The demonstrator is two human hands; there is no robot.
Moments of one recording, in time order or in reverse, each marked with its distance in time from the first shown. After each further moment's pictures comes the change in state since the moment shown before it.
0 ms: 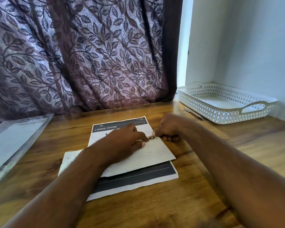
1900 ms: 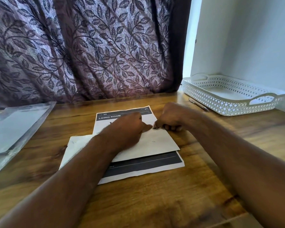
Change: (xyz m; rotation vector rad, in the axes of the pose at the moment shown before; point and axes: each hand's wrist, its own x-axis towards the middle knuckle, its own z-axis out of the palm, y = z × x) left_hand 0.006 -0.002 0.011 0.206 0.190 0.070; right_hand -0.009 -0.011 0.005 -0.011 0.015 -0.042
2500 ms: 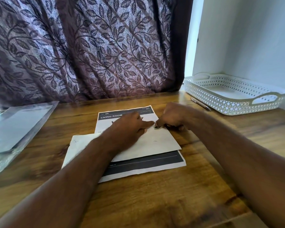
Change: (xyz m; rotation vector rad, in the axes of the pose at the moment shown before) left_hand -0.006 -0.006 0.005 -0.169 0.024 -0.044; right_hand -0.001 -0.001 0.000 0.008 -0.014 -0.022
